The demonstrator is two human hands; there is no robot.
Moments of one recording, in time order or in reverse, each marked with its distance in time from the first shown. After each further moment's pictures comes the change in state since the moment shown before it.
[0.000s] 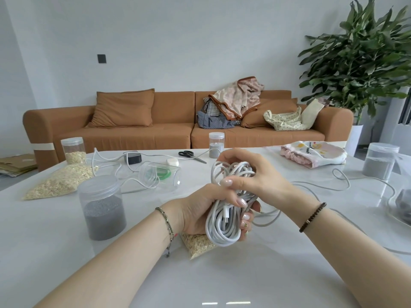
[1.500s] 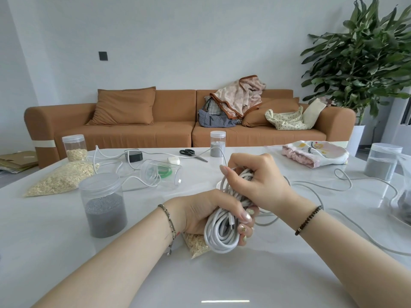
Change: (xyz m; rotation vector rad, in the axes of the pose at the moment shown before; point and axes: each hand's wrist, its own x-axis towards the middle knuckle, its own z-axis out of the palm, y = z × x) left_hand -0.001 0.000 0.003 0.078 -0.008 -0.082; right_hand 0.000 0.003 0.014 -0.201 0.196 -0.268
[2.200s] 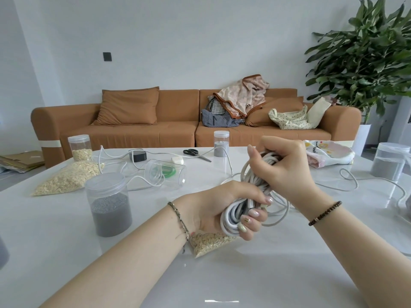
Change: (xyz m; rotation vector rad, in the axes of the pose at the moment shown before) left_hand 0.004 0.014 0.020 -0.009 0.133 -0.012; right_hand 0.007 -0.005 -0.022 -0.018 0.288 -0.059
